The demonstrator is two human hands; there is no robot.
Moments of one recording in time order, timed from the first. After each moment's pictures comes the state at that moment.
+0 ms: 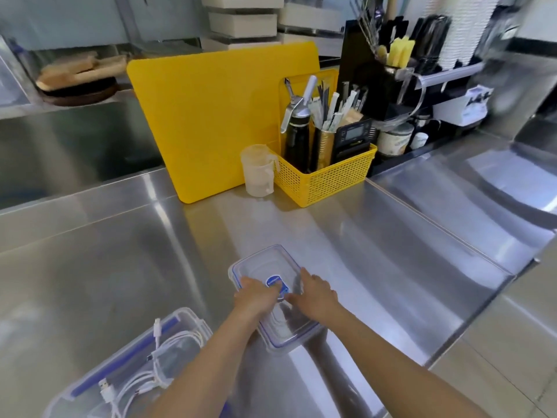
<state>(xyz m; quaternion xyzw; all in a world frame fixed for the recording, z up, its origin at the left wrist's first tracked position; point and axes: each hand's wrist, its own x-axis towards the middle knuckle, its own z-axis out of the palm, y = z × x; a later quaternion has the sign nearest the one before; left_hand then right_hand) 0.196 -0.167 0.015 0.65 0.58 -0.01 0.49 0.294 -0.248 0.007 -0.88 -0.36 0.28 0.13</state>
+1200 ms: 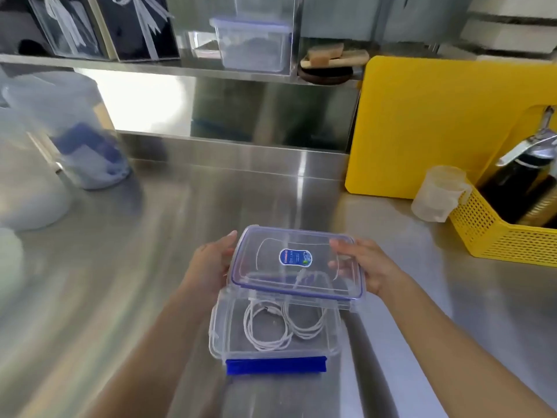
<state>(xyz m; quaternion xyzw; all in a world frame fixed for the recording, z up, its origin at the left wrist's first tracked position) -0.061 -0.161 0.106 0.29 0.58 0.47 0.59 0.190 -0.142 0.088 -0.56 -0.34 0.63 0.41</state>
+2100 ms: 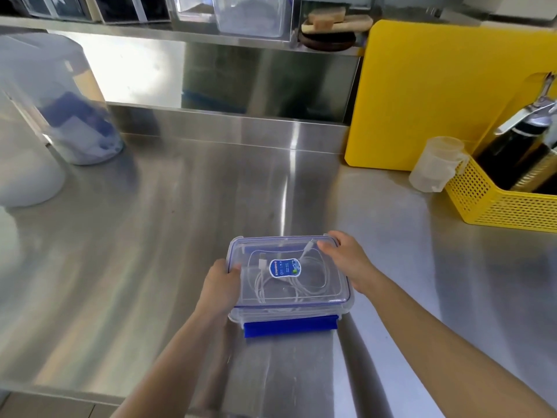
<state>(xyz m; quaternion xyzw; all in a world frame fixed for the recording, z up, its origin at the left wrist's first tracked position) -0.079 -0.207 0.031 0.40 0.71 0.33 0.48 0.140 -0.177 0.046 -0.69 -0.48 0.44 0.31</state>
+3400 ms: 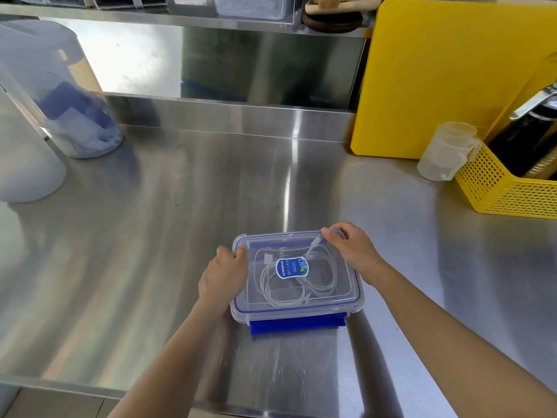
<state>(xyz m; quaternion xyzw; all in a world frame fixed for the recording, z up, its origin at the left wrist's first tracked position) -0.083 -0.188 0.027 0.51 0.78 0.17 0.32 0.144 -0.170 0.031 -0.69 -0.53 0.39 0.29</state>
